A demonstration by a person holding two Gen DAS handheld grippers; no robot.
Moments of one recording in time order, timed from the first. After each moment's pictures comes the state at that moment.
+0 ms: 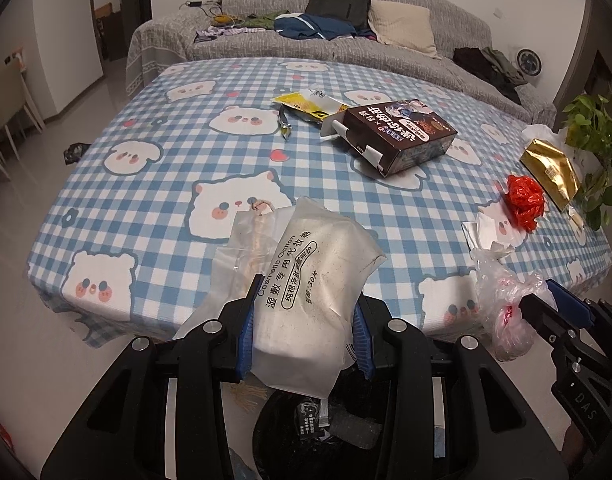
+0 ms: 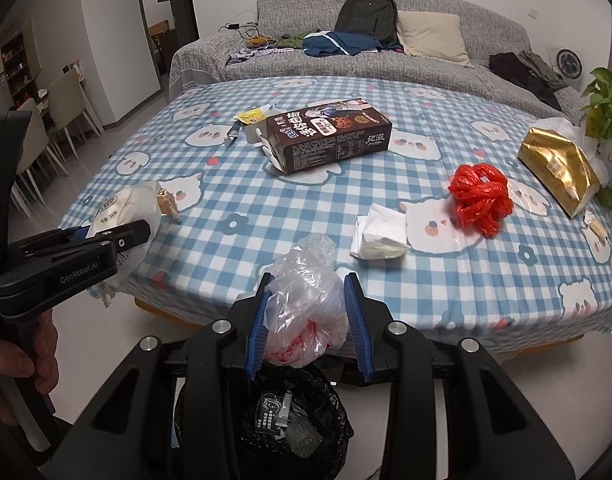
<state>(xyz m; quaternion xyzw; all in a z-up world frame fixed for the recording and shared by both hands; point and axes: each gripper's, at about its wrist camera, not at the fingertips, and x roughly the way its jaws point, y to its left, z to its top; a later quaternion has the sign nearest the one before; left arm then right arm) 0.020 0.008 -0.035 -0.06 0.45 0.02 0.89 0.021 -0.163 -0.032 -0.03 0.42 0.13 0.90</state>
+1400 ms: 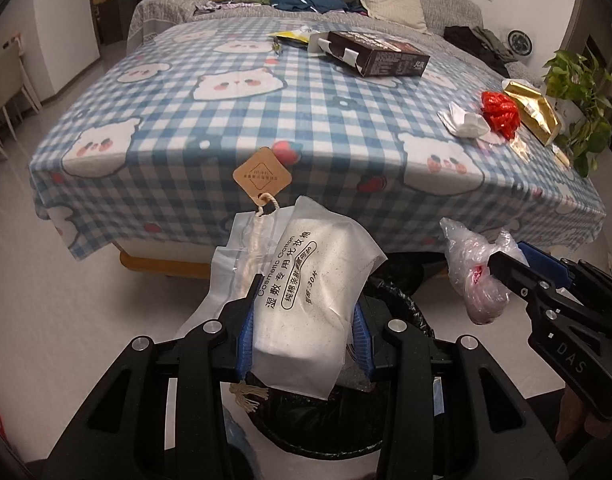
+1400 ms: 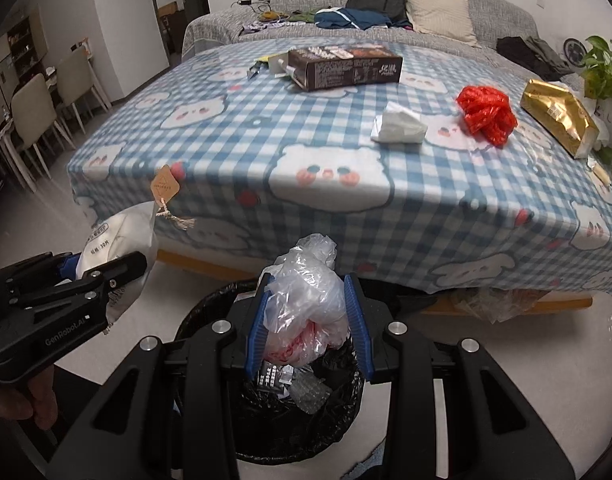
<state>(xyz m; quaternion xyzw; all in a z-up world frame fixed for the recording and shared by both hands) -0.095 -0.014 -0.099 -0.06 0.47 0.01 0.88 -0.059 -0.164 -0.093 -0.04 0.45 0.14 0.88</state>
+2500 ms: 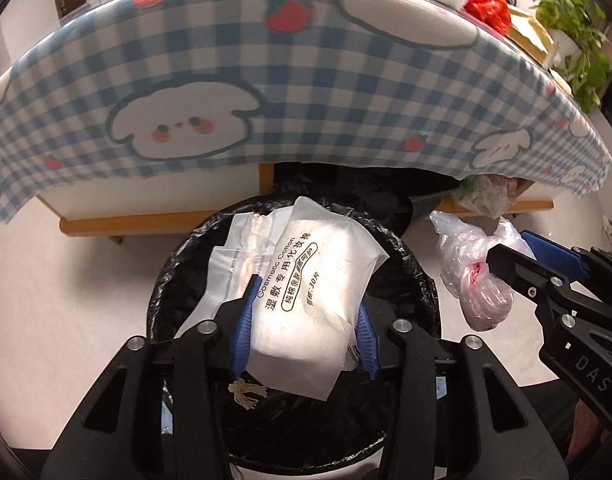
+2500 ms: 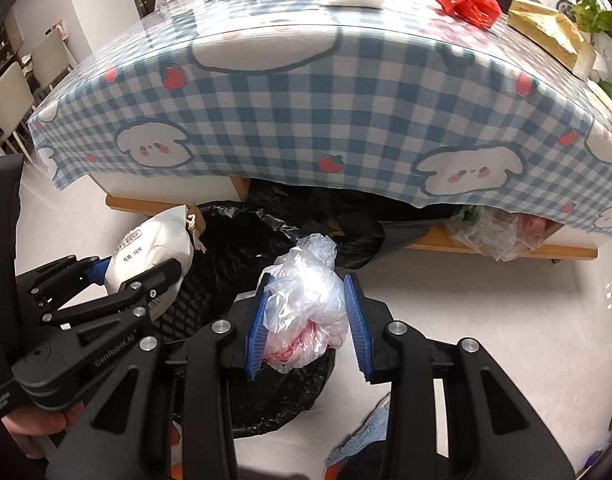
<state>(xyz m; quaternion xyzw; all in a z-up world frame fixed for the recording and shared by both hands) -0.089 -0.081 -0.208 -0.04 0.53 -0.04 0.85 -0.060 -0.208 -0.177 -0.04 0.52 0.11 0.85</state>
